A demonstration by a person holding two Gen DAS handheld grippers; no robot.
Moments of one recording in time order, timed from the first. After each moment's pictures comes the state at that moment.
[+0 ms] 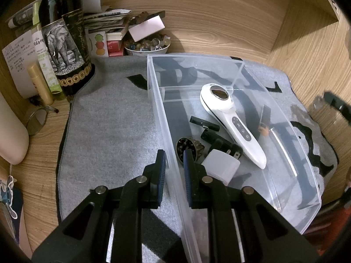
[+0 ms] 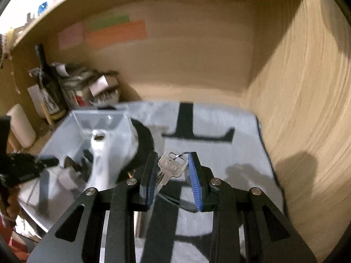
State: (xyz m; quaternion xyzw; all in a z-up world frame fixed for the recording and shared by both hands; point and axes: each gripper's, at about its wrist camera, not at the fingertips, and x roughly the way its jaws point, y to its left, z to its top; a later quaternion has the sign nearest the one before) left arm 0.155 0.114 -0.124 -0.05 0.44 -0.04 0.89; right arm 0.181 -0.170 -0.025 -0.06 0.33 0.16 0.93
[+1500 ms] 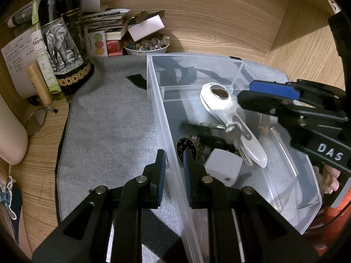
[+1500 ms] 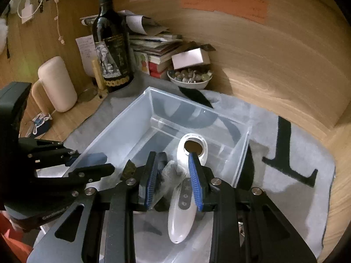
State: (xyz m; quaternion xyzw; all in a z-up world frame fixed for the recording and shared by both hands) left arm 0.155 0.114 -0.124 -0.05 0.44 -0.04 0.89; right arm 0.206 -0.028 -0.064 -0.15 0.39 0.33 0.85
